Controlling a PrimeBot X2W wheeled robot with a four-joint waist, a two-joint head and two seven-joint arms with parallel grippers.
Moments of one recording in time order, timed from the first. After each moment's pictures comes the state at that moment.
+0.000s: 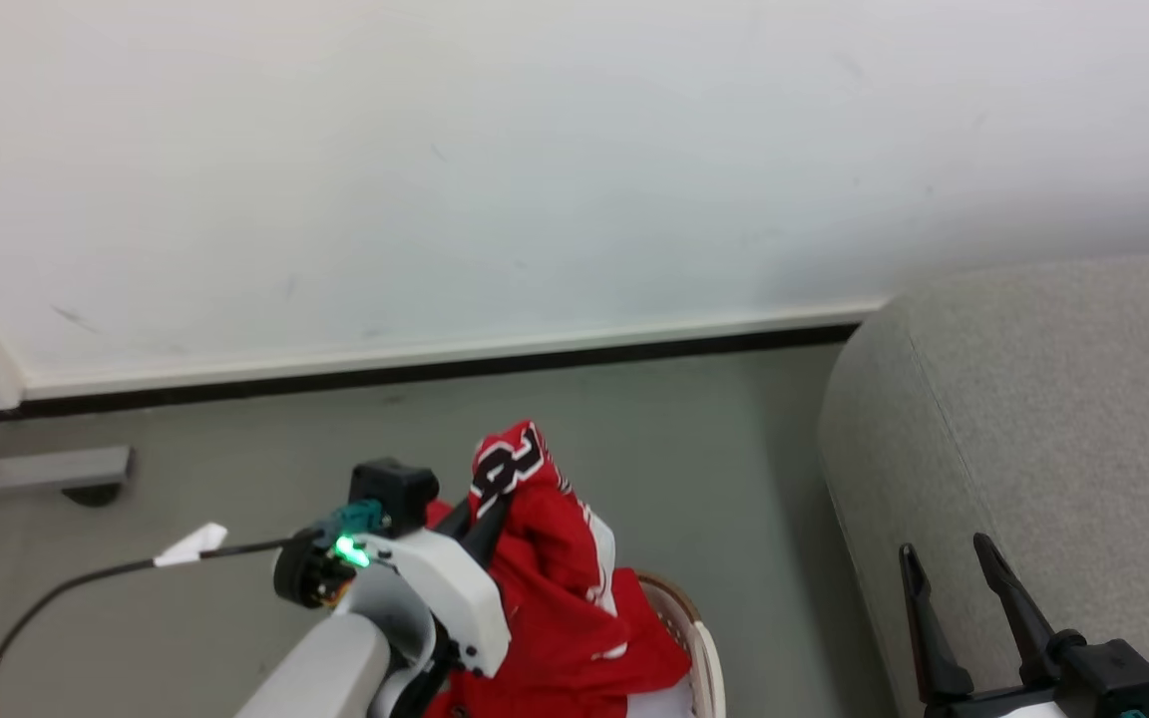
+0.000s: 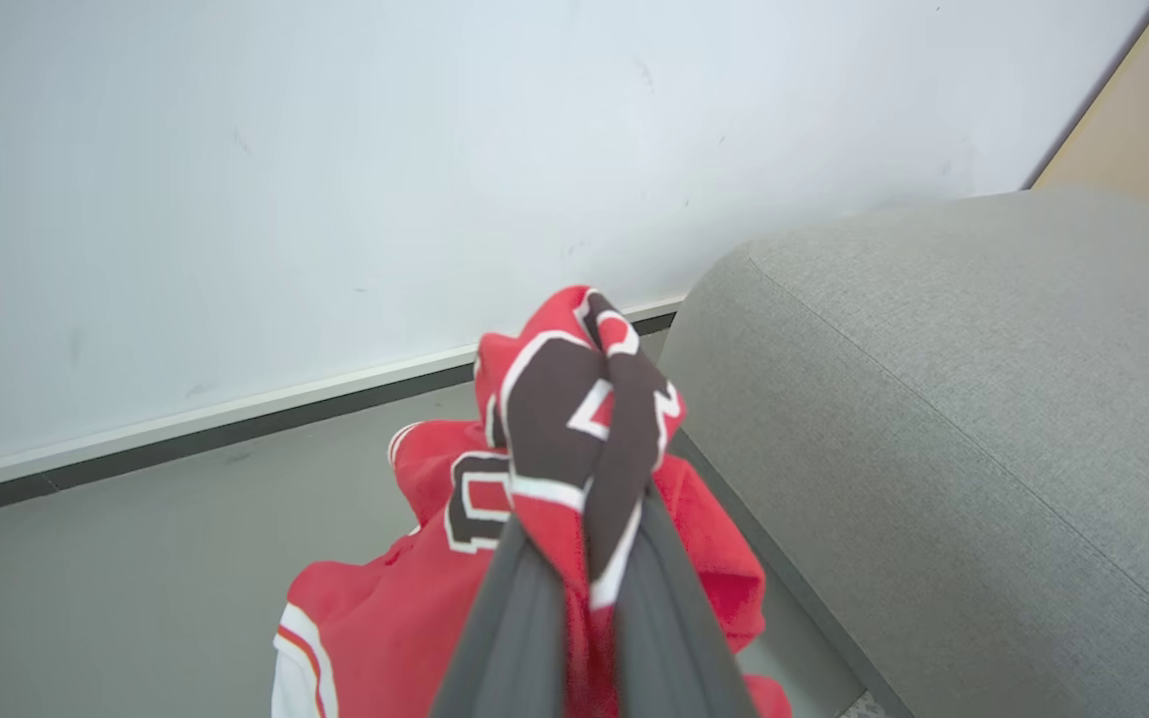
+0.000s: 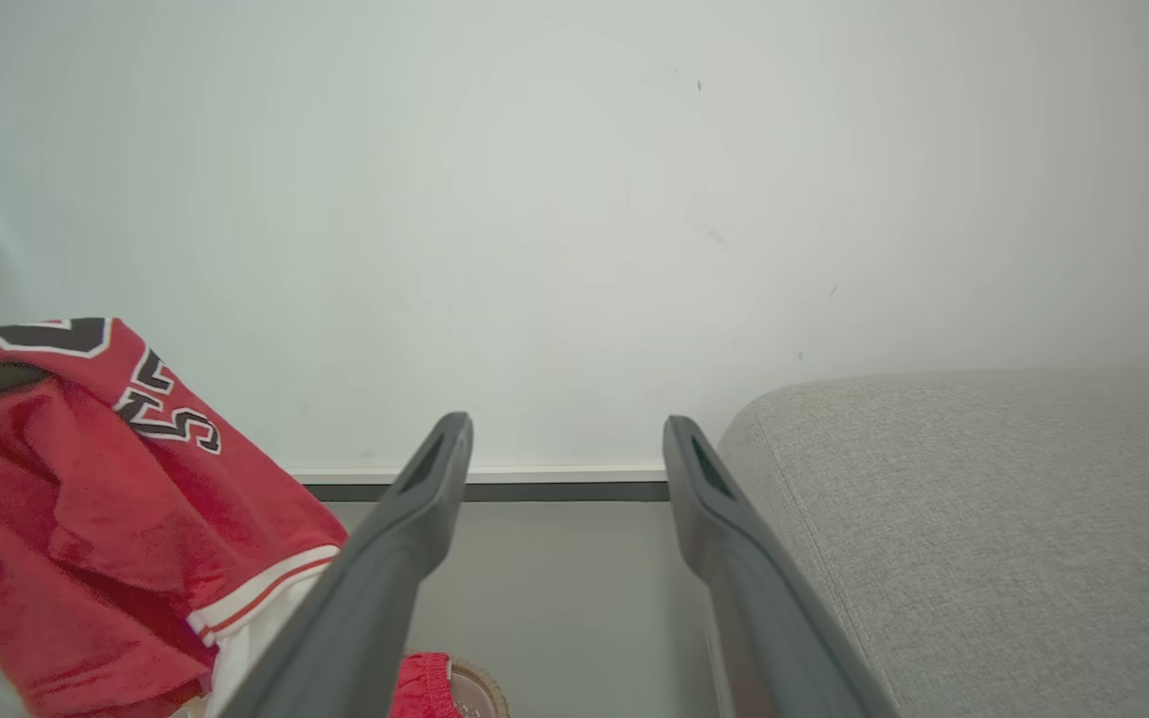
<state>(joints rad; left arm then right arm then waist) -0.48 0.17 -0.55 0.53 -0.47 -0.08 -0.06 -0.06 -0.05 0.10 0.23 0.22 0.13 -0.26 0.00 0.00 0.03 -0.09</state>
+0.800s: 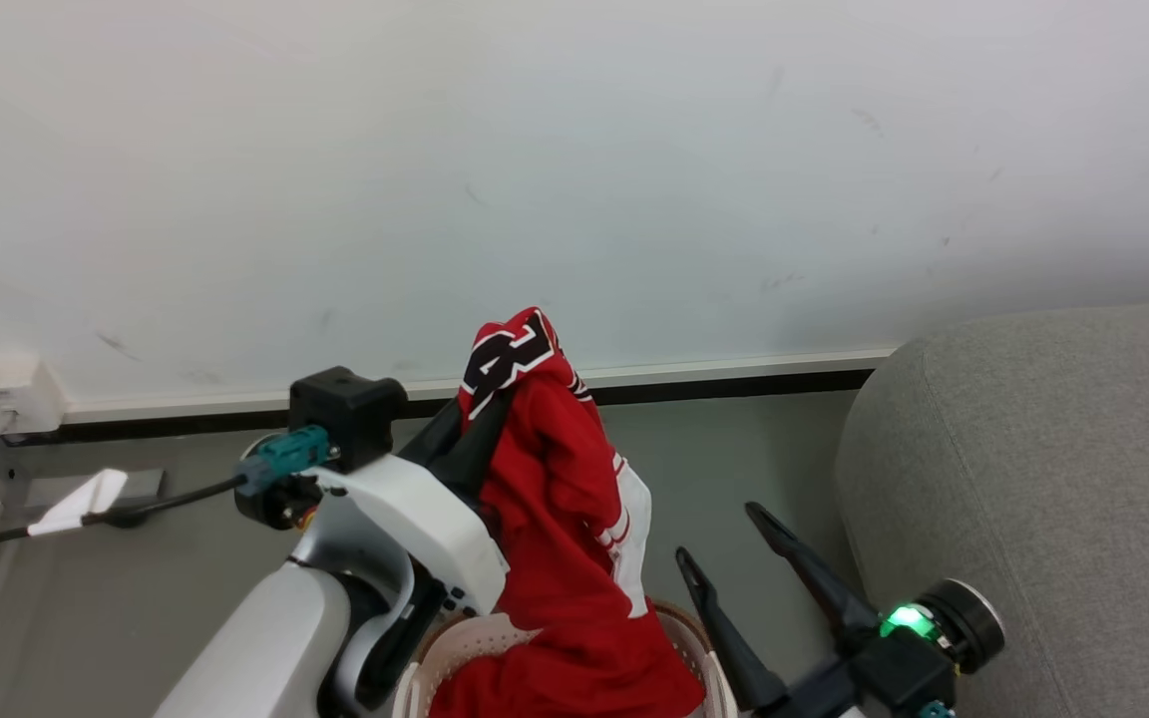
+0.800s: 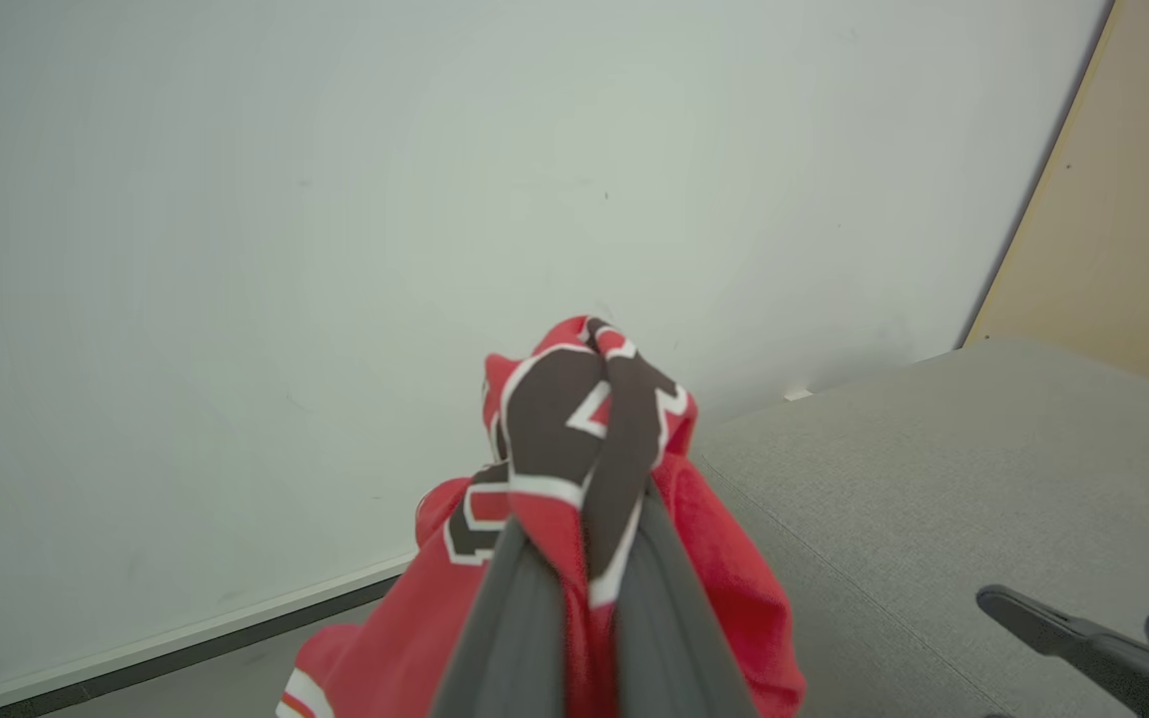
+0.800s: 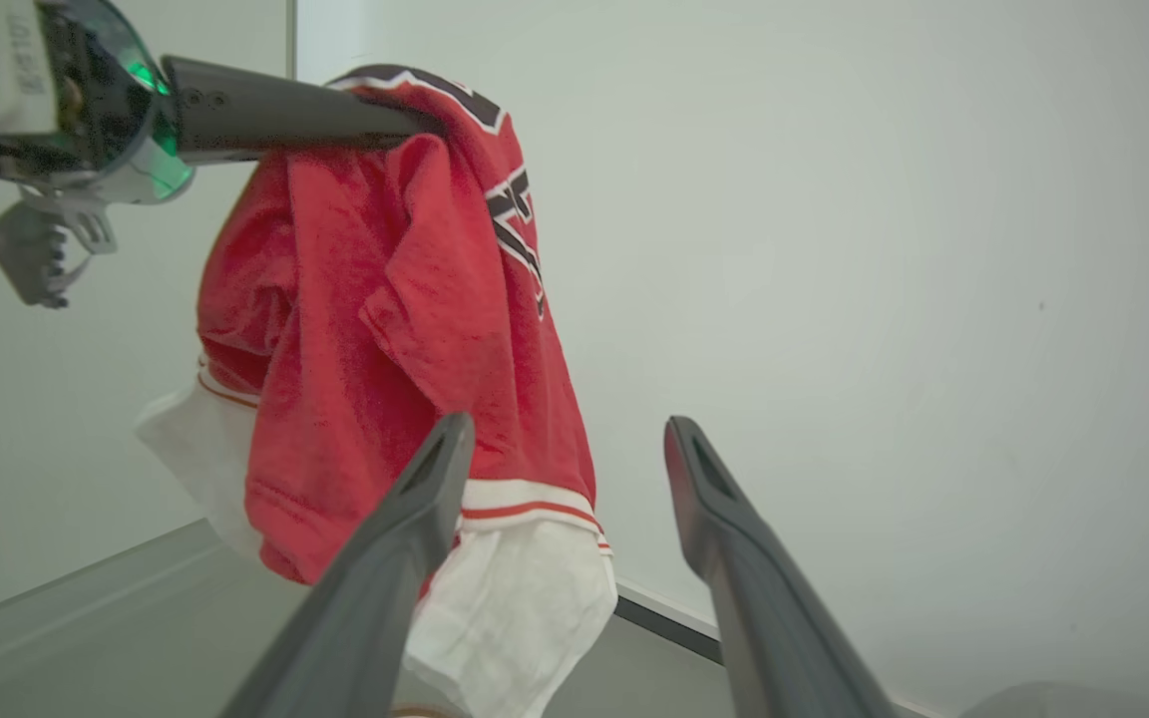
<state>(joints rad) -0.45 0.27 -0.48 0.00 -0.51 0.05 0.14 -0.15 -0.05 0.44 0.15 0.11 0.13 -0.26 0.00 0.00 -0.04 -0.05</state>
